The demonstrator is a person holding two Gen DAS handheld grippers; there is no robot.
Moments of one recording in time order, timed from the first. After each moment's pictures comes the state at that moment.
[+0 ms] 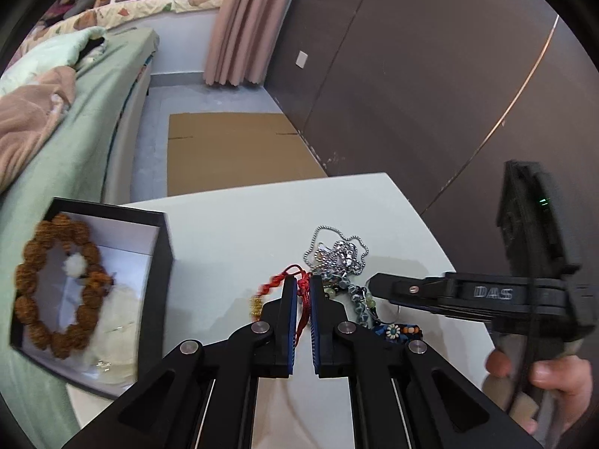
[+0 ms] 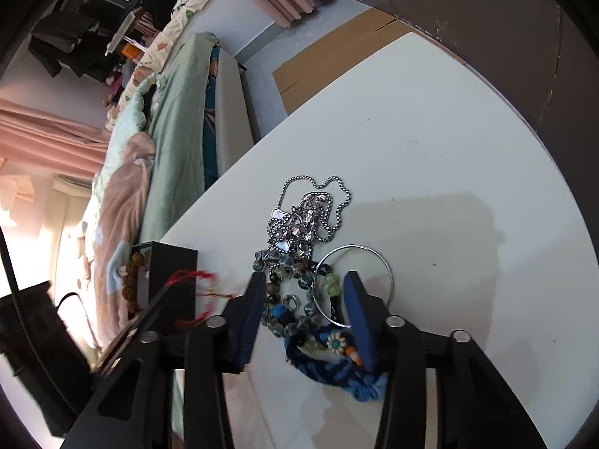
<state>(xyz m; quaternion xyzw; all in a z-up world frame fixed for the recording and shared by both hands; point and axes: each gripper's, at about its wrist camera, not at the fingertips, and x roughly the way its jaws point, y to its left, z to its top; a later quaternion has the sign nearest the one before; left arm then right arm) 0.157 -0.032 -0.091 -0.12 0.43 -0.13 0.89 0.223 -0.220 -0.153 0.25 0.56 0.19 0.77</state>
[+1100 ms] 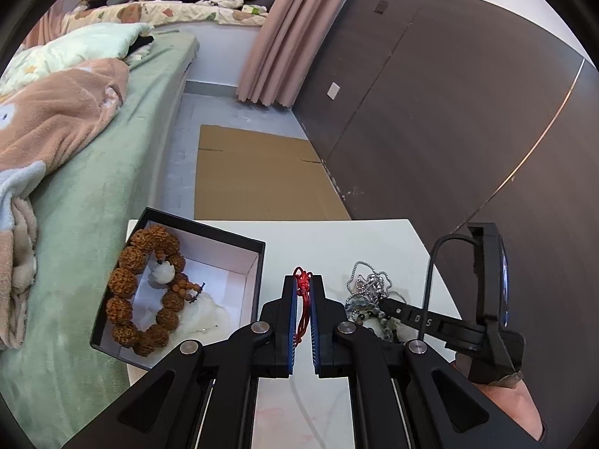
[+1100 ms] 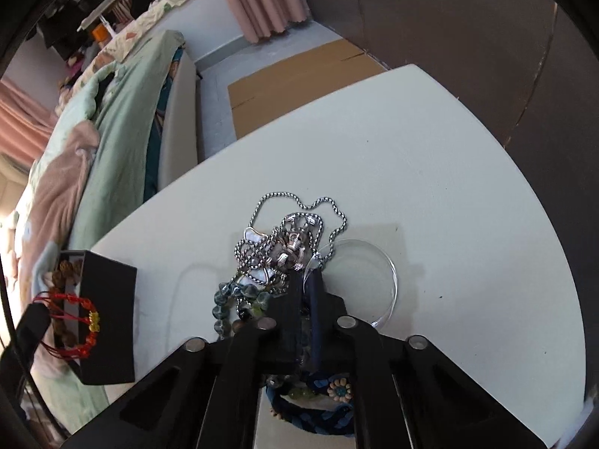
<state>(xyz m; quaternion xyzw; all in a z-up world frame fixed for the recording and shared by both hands) 0.137 0.034 -0.065 -0.18 0.40 -0.09 0.90 0.234 -0.181 -0.148 0.14 0.54 0.08 0.82</state>
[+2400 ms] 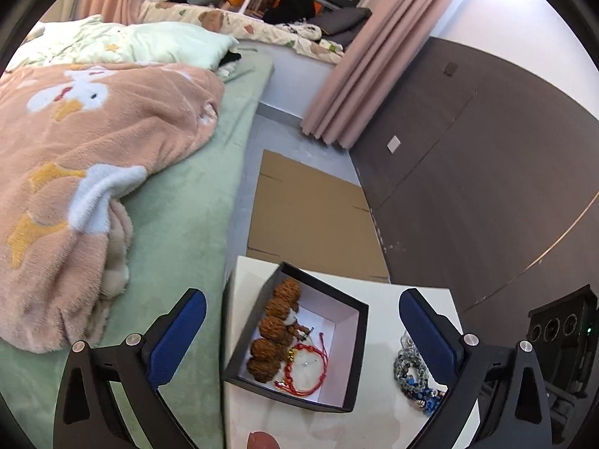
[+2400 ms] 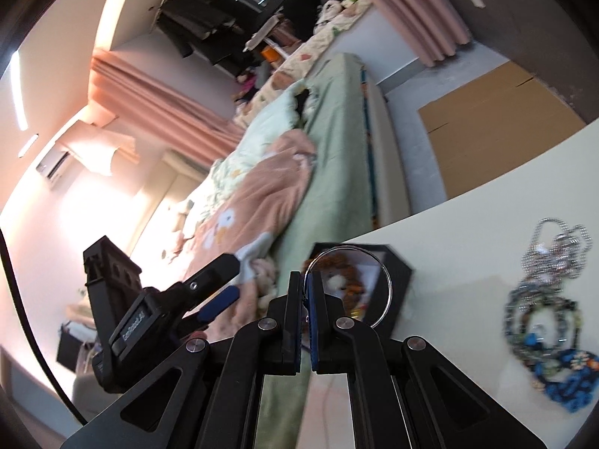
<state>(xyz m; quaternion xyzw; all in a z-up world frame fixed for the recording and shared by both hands) 0.116 0.133 -0.043 -0.26 0.35 0.02 0.90 0.188 -0.085 -0.075 0.27 0.41 0.41 0.77</state>
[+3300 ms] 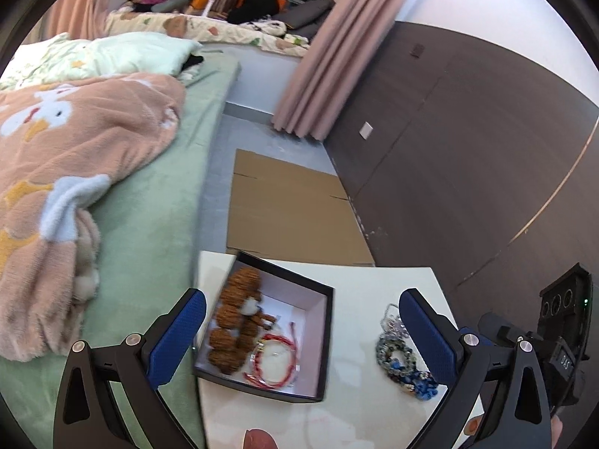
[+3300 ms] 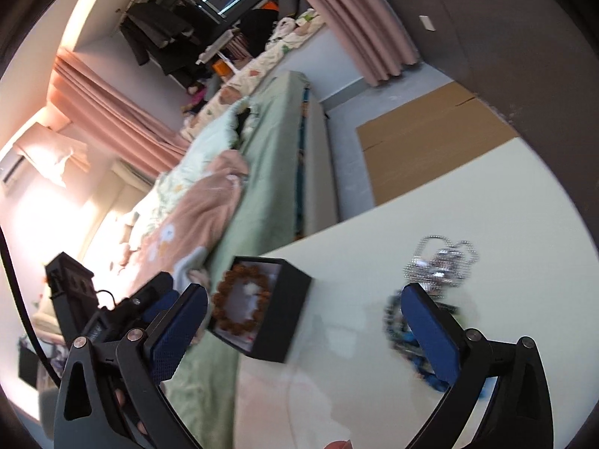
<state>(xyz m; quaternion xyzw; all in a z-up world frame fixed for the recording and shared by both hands) 0.120 0.094 -0.038 -0.22 0.35 -0.03 0.91 0.188 -0.169 -0.069 0.22 0.42 0.29 0.83</state>
